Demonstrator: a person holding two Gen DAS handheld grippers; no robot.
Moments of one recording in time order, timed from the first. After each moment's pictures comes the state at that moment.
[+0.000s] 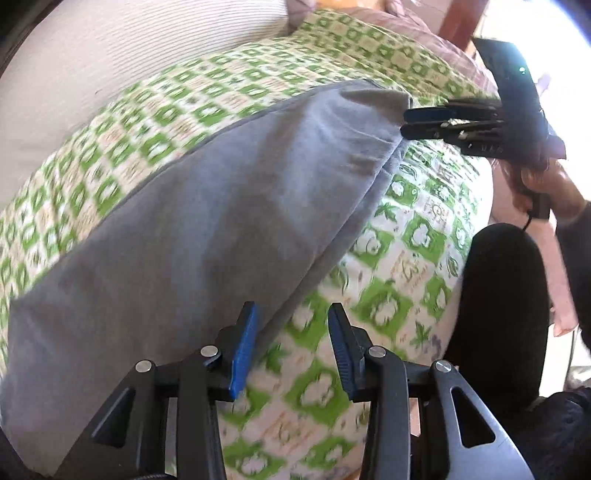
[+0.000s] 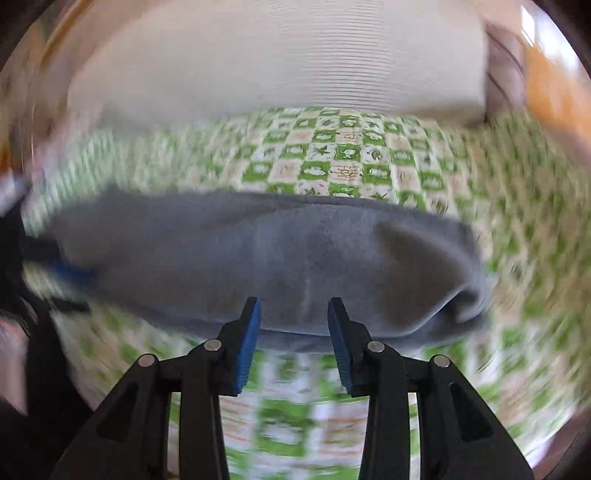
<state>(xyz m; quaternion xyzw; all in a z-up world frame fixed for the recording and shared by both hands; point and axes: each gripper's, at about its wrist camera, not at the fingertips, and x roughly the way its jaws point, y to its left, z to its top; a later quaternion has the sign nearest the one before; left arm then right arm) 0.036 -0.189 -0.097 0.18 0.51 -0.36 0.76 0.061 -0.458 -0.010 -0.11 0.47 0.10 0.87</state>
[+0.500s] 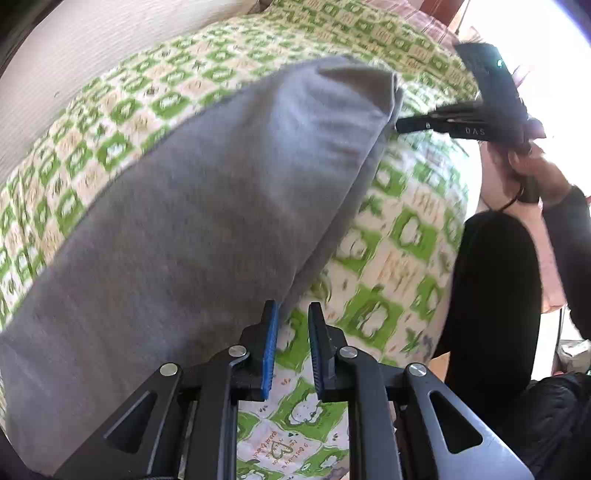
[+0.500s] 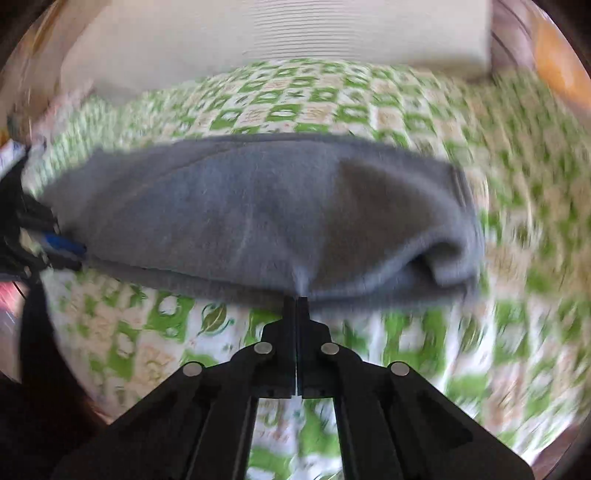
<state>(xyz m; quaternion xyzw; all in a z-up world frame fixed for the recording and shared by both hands) 0.056 -0.213 -0.102 0.20 0.55 -0.39 0.71 0.062 -0.523 -0.037 -0.02 0.53 0.12 0.84</state>
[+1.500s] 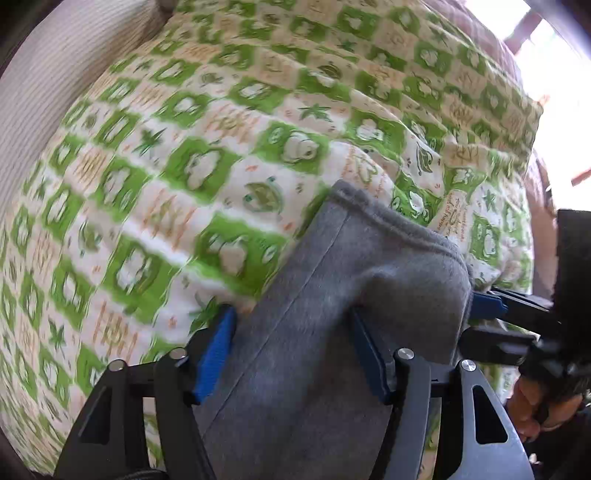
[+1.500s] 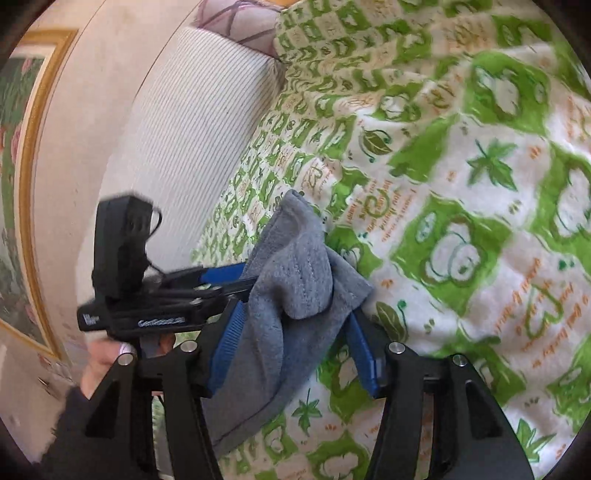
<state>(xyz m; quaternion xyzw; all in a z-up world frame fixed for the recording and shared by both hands) 0.202 -0.491 -0.141 0.29 0.54 -0.43 0.66 0.048 -0.633 -0.056 0.40 0.35 -0.01 0.85</state>
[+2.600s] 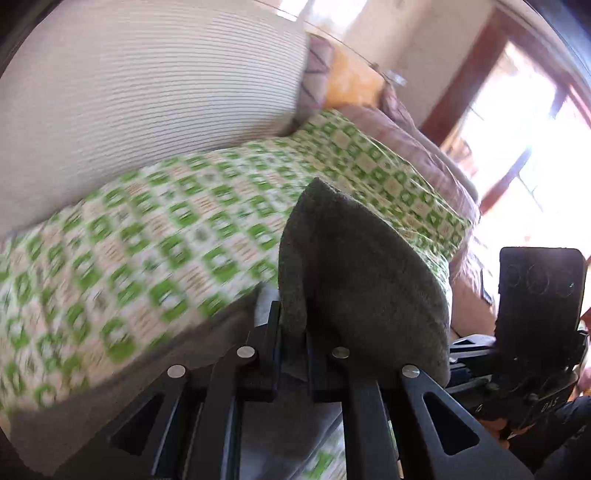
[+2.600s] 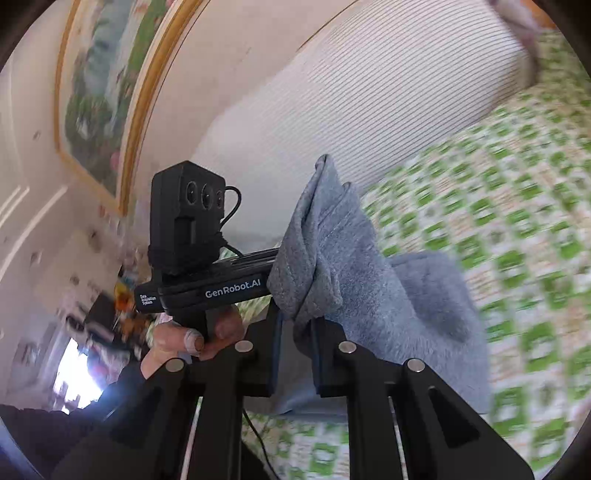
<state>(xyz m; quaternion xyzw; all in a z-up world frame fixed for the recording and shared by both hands) 0.163 -0.180 -0.035 0.01 0.44 -0.42 0.79 0.056 -0.375 0.031 0.26 0.35 0.28 0.86</state>
